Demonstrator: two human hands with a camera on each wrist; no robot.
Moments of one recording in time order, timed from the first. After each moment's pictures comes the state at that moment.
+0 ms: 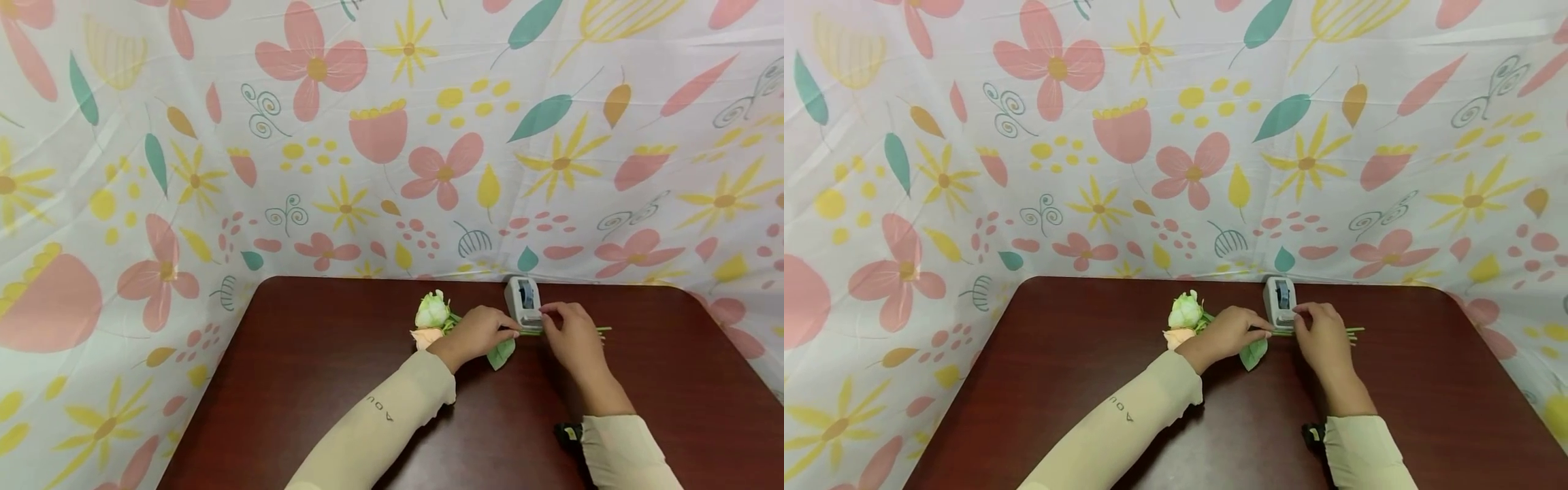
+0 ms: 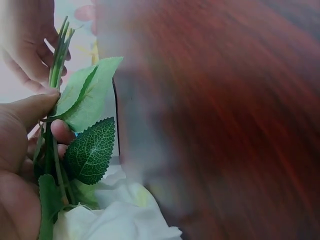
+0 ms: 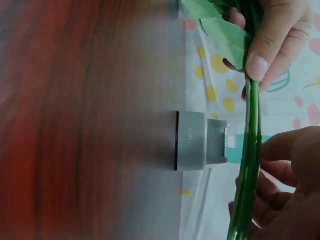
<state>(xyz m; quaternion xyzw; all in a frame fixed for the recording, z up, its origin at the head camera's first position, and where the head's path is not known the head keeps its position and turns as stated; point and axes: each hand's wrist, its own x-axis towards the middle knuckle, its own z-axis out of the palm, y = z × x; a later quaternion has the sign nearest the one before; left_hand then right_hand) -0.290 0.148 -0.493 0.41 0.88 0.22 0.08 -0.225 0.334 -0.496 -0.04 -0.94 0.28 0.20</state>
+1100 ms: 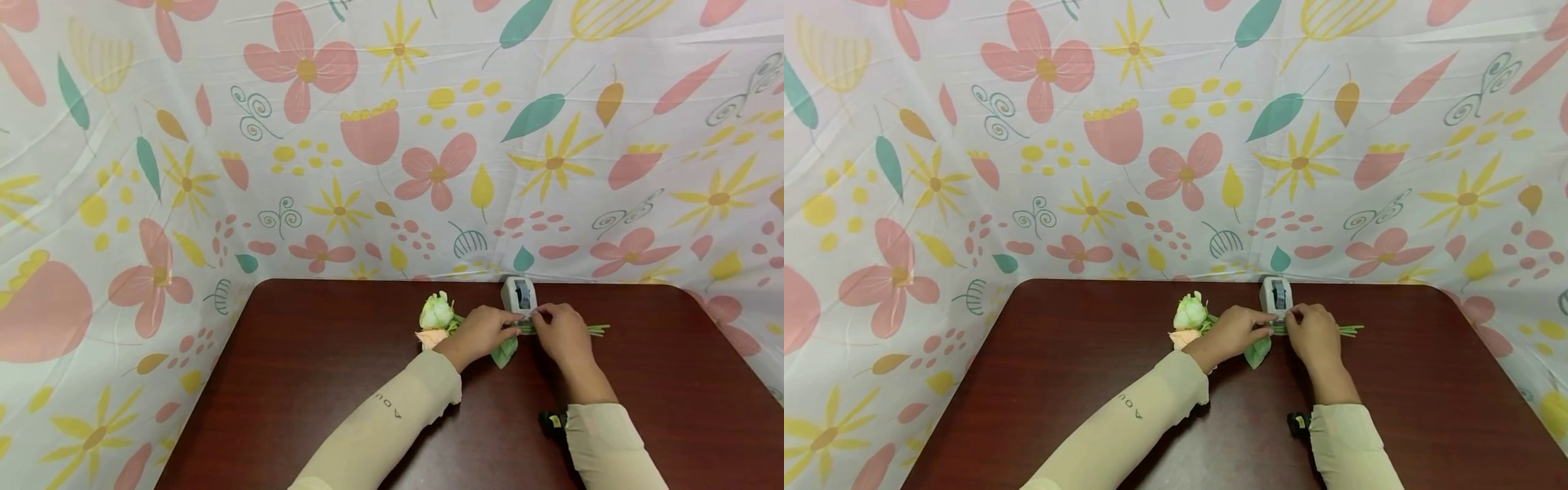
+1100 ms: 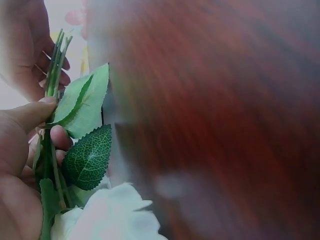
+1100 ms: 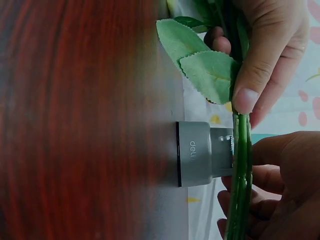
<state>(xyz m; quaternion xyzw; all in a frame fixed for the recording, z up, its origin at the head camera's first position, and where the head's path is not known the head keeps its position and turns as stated) -0.295 0.167 -0.509 0.39 0.89 0.22 0.06 -0.241 0.334 -0.503 -0.09 -0.96 0.25 0.13</state>
